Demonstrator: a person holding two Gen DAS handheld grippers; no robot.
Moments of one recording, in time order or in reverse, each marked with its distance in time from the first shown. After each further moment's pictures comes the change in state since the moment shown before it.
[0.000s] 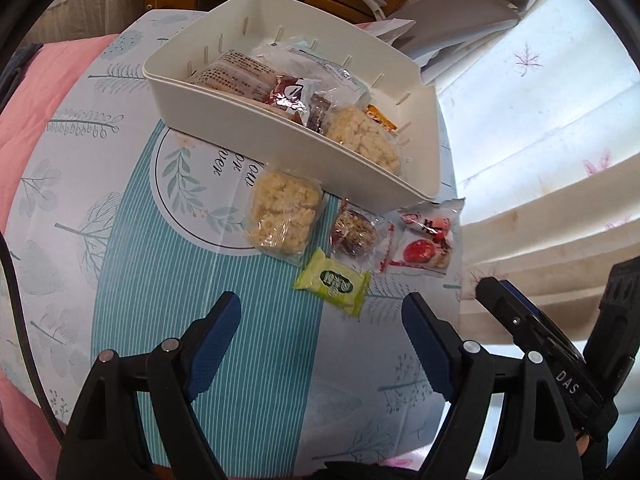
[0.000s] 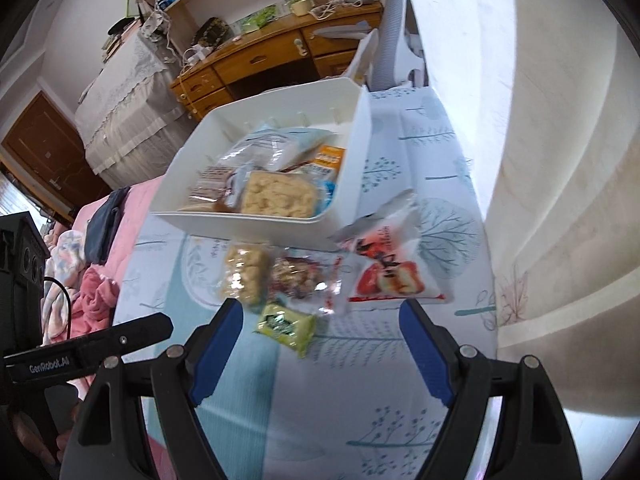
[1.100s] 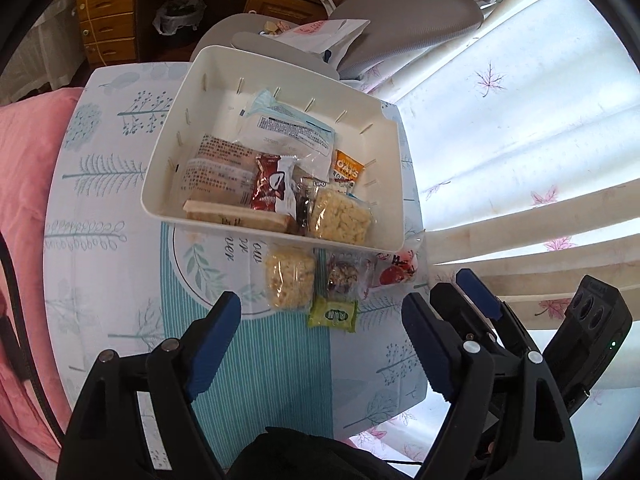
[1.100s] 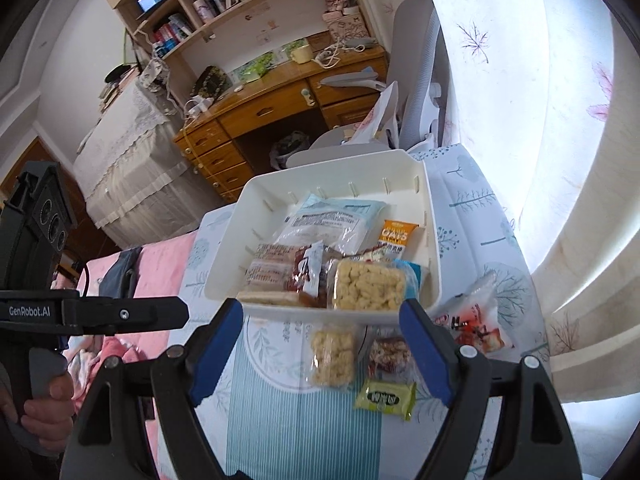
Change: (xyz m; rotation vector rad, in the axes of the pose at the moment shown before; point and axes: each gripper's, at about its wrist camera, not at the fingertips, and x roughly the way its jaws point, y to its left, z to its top) left arm -0.073 0.016 0.123 0.180 0.160 -0.118; right arm -0.016 0.101 0.055 0.087 -0.156 0.007
